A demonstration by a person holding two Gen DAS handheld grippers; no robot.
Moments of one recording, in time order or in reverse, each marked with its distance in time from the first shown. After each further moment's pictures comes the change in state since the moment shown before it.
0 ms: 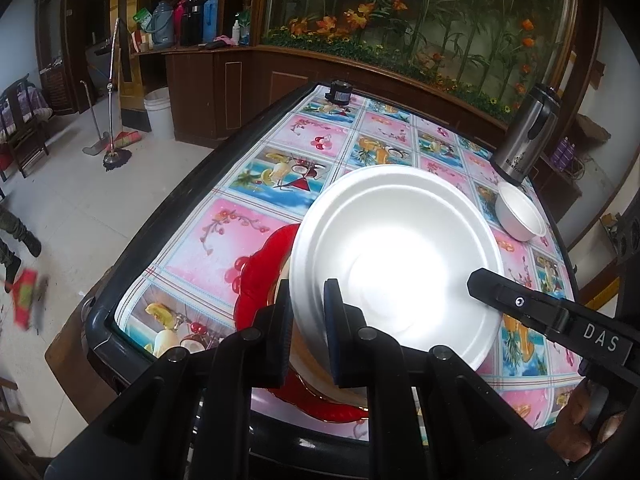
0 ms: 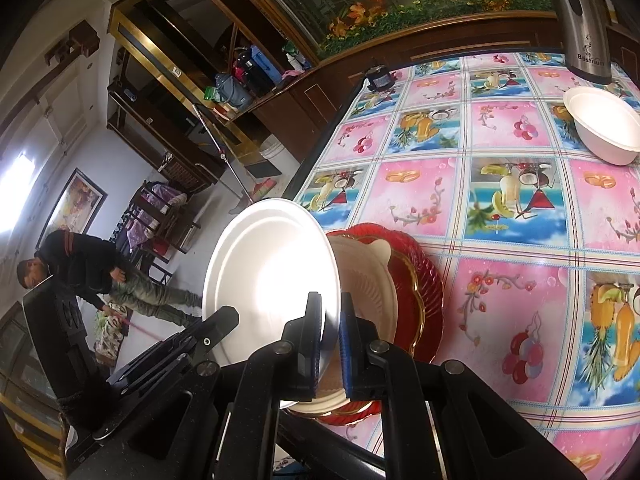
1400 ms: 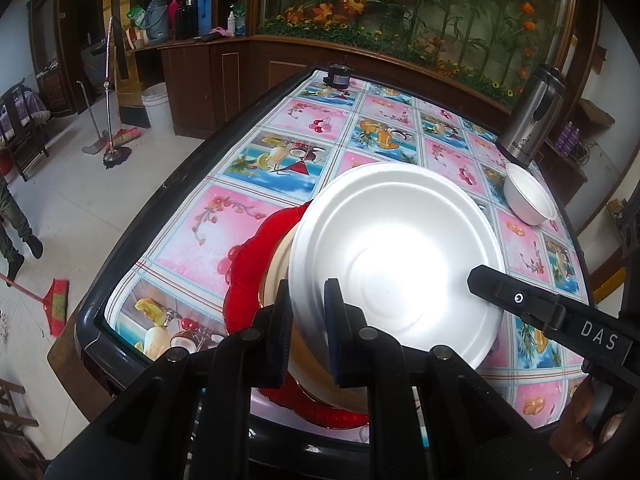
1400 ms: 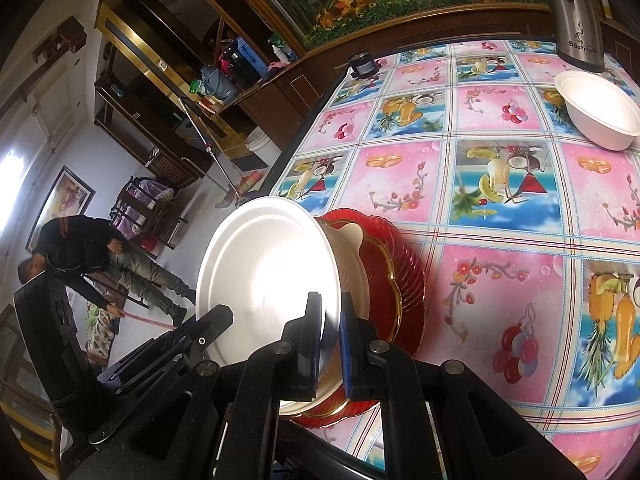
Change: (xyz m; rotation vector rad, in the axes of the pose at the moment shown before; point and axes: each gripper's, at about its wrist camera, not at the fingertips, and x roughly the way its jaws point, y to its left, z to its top) left arm 0.016 -0.005 -0.007 0.025 0.035 0.014; right arm 0.013 -0.015 -0.007 0.015 0.025 -0.043
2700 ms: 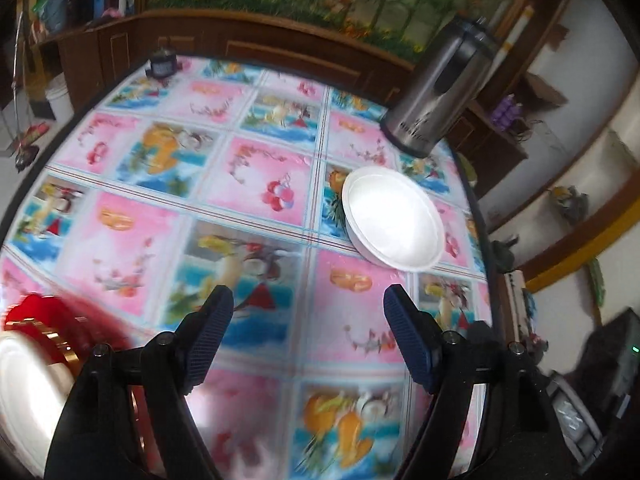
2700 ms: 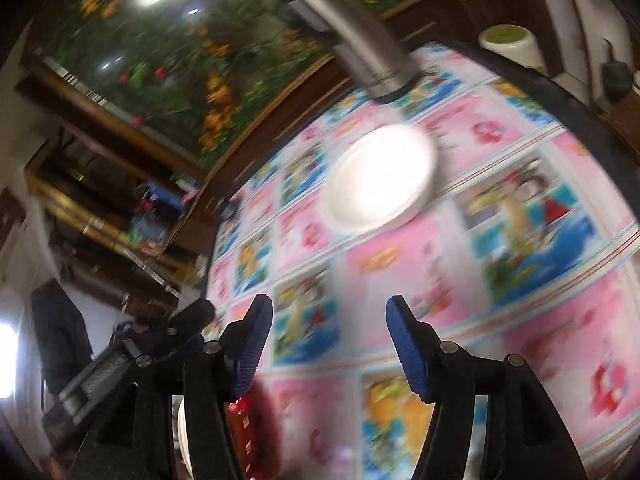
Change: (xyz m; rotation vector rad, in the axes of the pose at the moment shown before) left arm 0.089 -0.261 0.098 0.055 0.178 -0.241; right arm -0.130 -0.238 0.072 0.462 -0.273 -0.099
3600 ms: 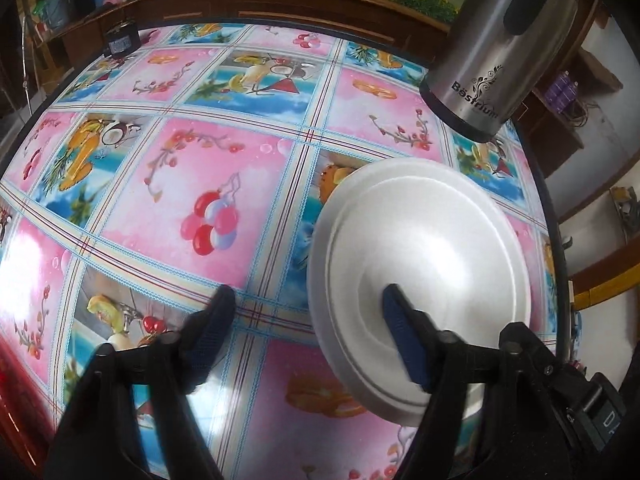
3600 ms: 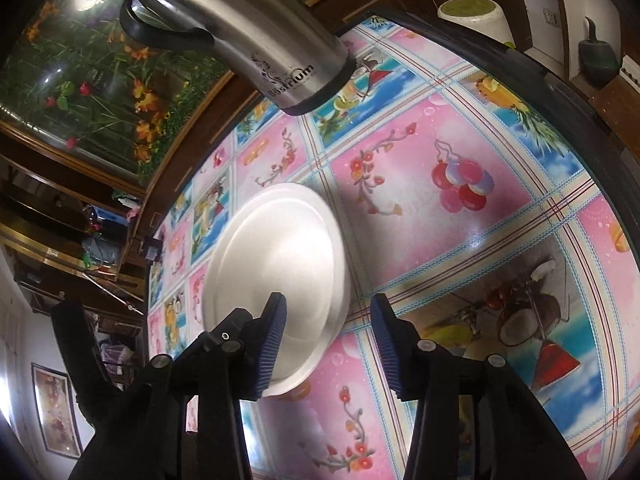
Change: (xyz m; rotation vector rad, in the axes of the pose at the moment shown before) left arm 0.145 -0.052 0.043 -0.008 0.067 0.169; right arm 0.105 -0.073 0.102 0.092 0.081 -0.147
